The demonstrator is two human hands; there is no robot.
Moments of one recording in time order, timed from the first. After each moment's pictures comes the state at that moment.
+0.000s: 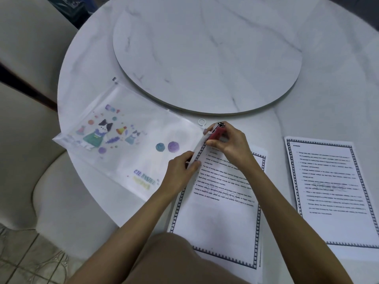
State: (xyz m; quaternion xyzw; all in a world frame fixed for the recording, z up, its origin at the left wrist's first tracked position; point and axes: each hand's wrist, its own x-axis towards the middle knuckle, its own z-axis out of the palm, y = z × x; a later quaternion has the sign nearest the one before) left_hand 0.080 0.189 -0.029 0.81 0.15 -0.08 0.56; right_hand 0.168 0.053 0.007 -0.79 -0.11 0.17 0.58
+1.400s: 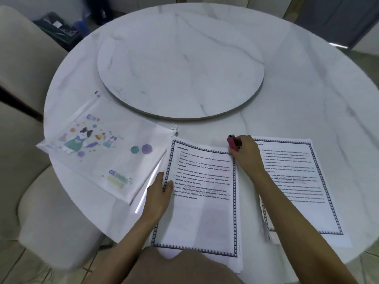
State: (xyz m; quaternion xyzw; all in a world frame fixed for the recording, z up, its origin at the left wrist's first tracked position) left_hand 0.024 0.132 -0.036 0.83 0.22 -0.01 0.51; right_hand 0.186 -0.081 -0.030 -0.95 -0.04 0.05 0.29
